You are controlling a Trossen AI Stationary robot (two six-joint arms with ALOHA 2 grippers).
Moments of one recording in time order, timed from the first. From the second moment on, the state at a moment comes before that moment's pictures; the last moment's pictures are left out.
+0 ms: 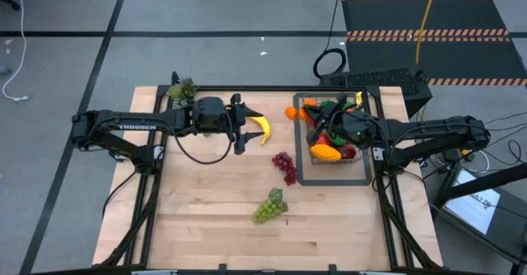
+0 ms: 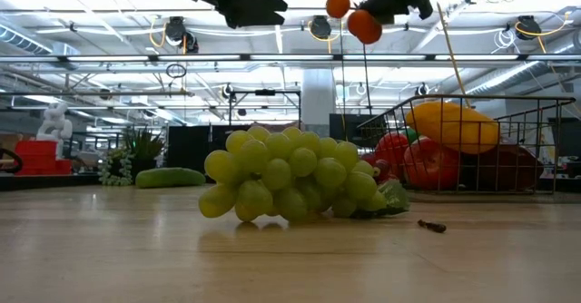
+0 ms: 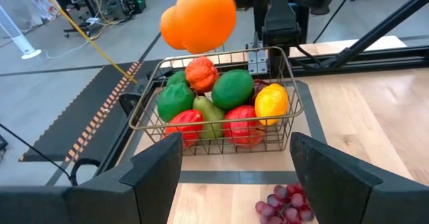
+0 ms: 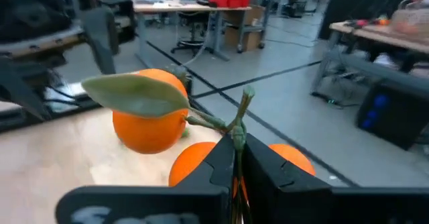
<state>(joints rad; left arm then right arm) 0.16 1.33 1.01 0.02 0.02 0.18 0.00 1.06 0.83 -0.03 0.66 0.08</state>
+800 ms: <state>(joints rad) 0.16 1.33 1.01 0.02 0.02 0.18 -0.13 1.06 0.81 -0.42 0.81 0.09</state>
